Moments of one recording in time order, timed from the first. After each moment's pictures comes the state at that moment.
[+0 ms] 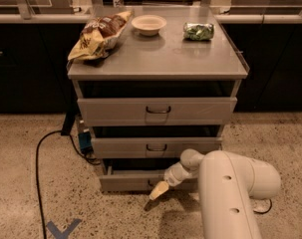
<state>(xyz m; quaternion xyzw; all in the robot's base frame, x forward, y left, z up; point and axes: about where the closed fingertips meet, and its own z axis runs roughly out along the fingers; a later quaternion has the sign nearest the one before) 0.627 -0.049 0.211 -0.44 0.84 0.27 0.15</state>
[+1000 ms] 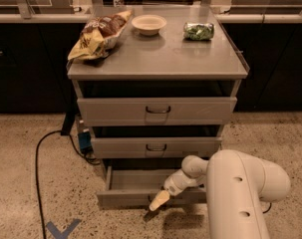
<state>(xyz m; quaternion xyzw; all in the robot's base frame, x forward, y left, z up) 0.571 -0.048 0.218 -0.44 0.83 0.31 0.12</state>
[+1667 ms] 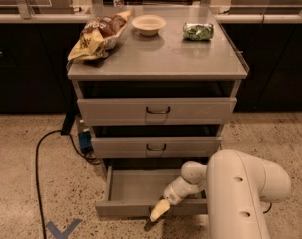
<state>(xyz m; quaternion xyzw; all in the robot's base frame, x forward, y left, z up) 0.522 -0.043 0.211 -0.44 0.83 0.33 0.07</state>
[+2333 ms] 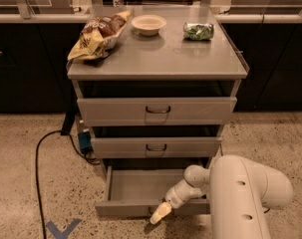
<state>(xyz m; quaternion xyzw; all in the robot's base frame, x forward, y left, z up) 0.508 -0.046 0.202 -0.42 0.83 0.36 0.06</state>
